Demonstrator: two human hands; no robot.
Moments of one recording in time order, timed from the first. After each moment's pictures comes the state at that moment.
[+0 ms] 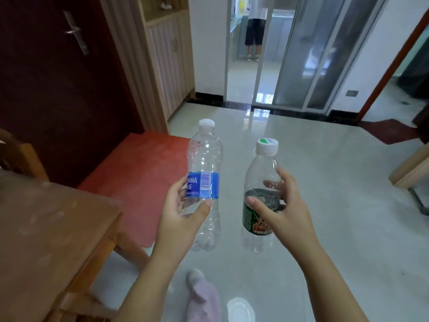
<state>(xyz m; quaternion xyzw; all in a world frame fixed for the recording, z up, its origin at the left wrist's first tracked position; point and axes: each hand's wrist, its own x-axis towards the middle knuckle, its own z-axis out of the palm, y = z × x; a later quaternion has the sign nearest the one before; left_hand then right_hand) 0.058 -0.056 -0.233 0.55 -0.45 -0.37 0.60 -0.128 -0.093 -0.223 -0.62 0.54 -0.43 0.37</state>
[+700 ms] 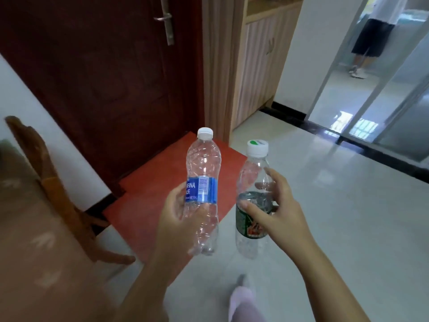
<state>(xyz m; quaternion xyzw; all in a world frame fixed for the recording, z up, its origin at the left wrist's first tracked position) 0.292 -0.380 -0.251 0.66 -0.26 -0.28 0.64 0.147 -0.488 -0.234 -0.74 0.36 -0.30 0.48</state>
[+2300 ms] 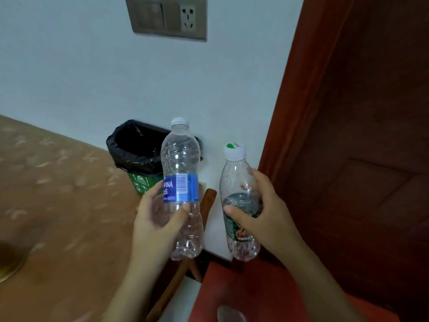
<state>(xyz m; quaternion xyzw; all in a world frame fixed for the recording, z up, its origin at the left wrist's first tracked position) 0.846 -0.394 -0.217 0.69 0.15 0.26 0.65 0.921 -0.570 -0.204 -0.81 -0.21 0.02 0.54</state>
